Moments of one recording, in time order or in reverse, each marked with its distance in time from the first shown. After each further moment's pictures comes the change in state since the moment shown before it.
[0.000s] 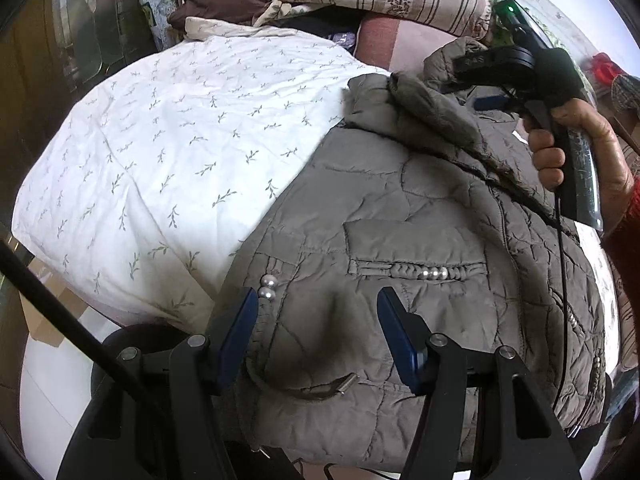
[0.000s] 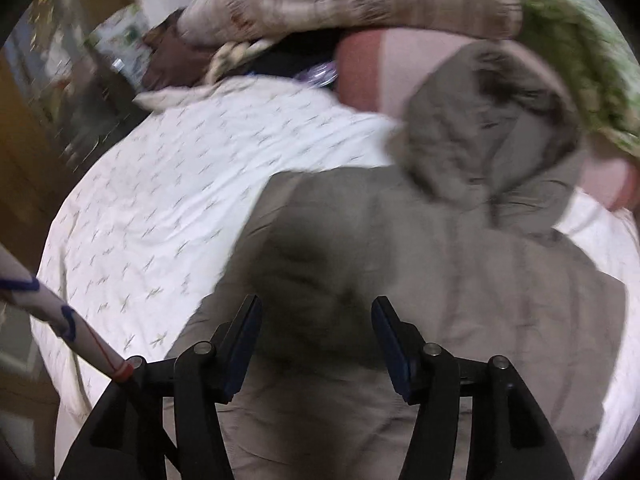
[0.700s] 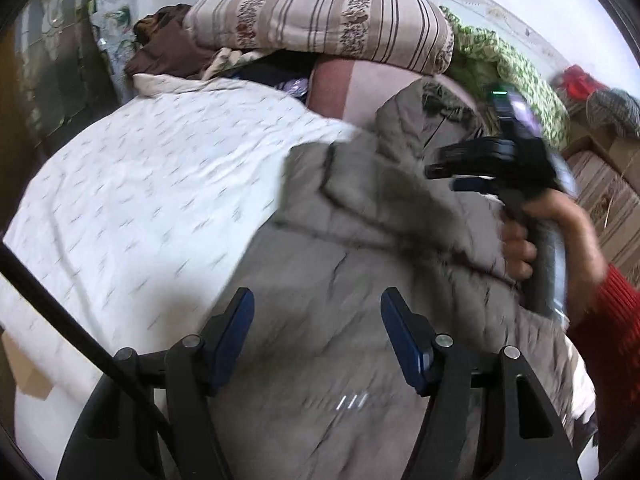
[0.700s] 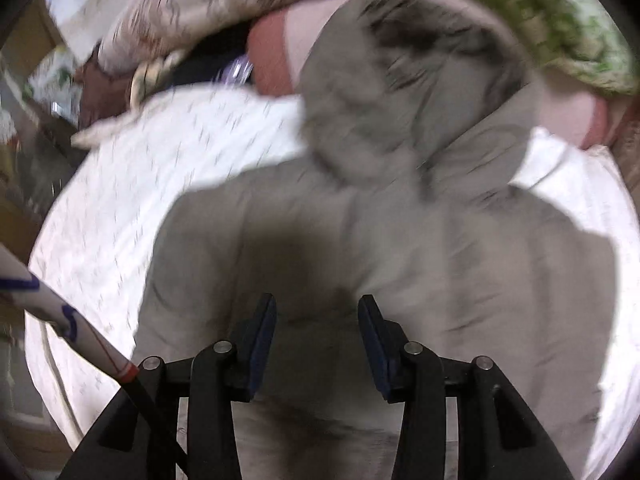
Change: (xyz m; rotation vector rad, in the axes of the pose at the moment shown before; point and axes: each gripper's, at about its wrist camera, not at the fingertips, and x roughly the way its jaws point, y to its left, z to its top) left arm 0.015 -0.067 0.107 0.049 -0.114 -0.102; right arm 0.014 -0.083 0.011 0.193 0.062 -0.041
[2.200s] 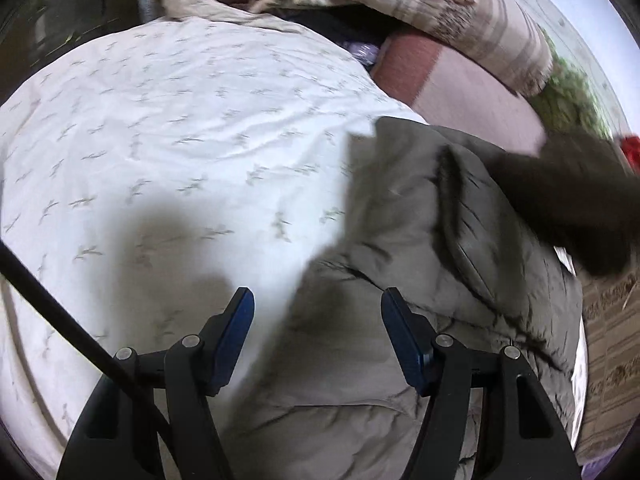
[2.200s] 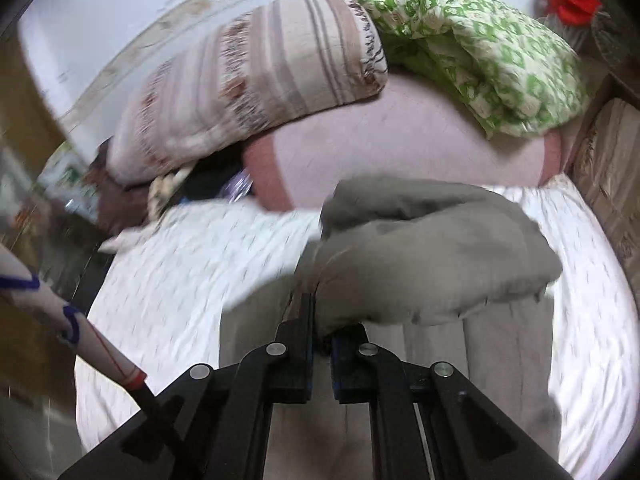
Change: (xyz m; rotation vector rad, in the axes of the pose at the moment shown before) left arm 0.121 0.102 0.031 -0.247 0.105 0.000; right arm -0.128 -0.001 0.033 0.118 -0.188 0.026
